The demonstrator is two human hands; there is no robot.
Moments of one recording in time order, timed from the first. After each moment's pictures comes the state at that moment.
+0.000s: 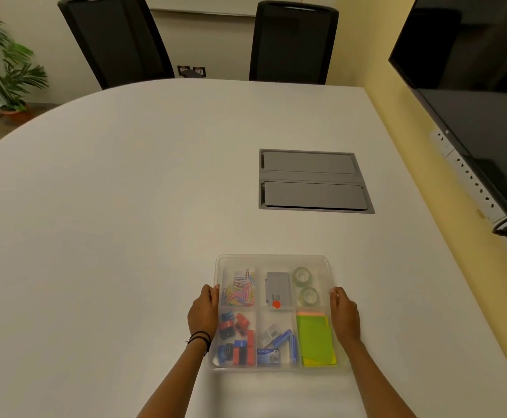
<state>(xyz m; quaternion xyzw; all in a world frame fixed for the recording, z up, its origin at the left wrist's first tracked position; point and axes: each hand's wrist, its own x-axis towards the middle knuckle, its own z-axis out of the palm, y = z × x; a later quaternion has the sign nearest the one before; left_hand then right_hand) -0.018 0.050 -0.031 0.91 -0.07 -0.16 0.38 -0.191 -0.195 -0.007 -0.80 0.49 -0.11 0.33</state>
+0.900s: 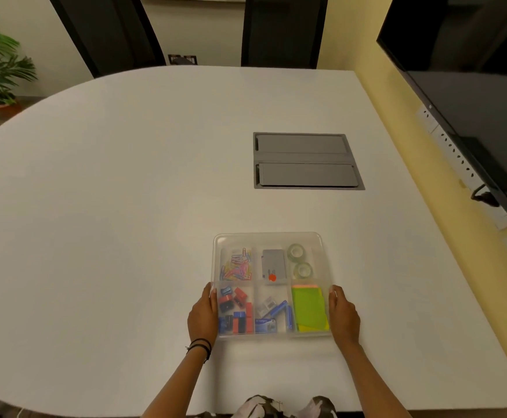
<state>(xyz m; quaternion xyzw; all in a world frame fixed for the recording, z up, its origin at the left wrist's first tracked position) -0.085 0.093 -0.028 0.90 -0.10 -0.14 0.41 -0.255 -0.146 -0.010 -0.83 0.50 -0.07 0.24</state>
